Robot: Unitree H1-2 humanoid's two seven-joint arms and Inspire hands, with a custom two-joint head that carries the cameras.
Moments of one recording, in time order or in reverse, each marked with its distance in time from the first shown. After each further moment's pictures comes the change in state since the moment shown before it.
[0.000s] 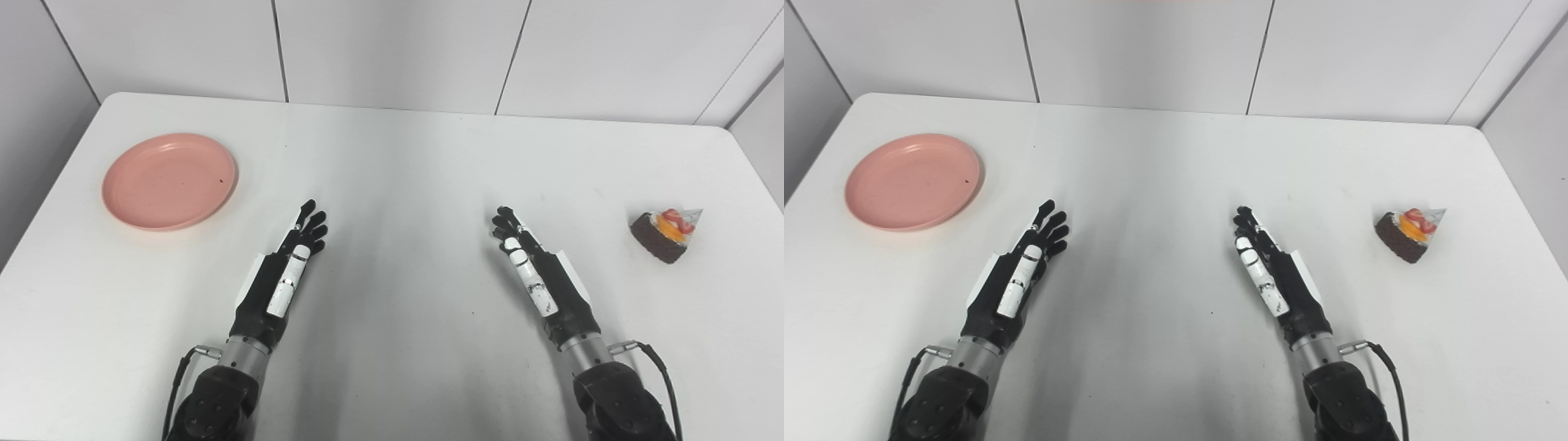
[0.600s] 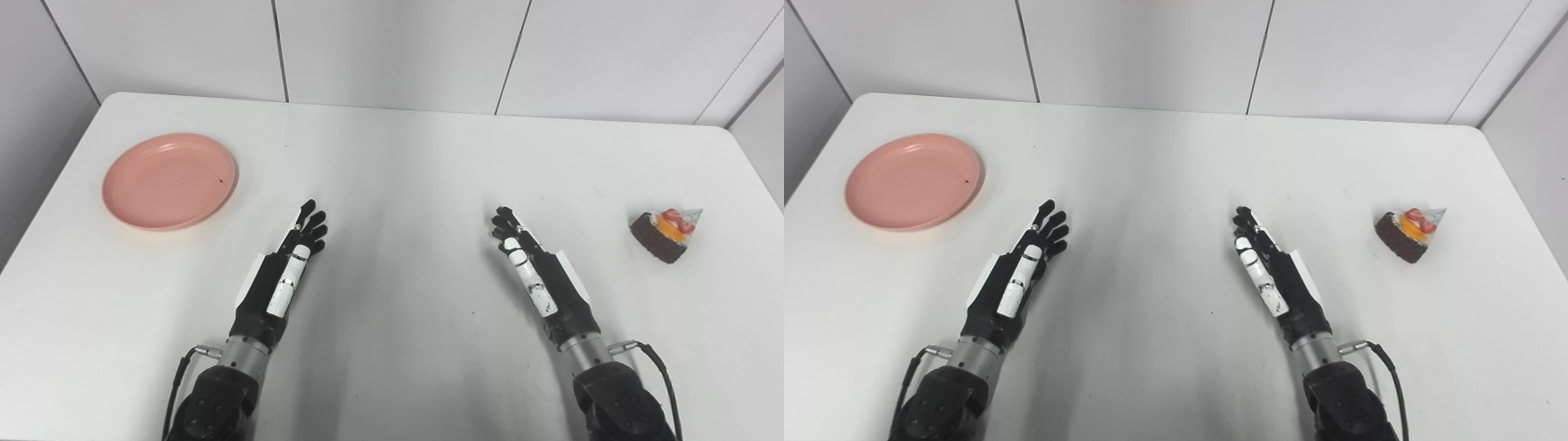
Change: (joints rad) left arm 0.000 0.001 0.000 0.001 -0.002 0.000 0.000; right arm 0.000 -0.001 0.002 0.000 -0.005 0.000 0.000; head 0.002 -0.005
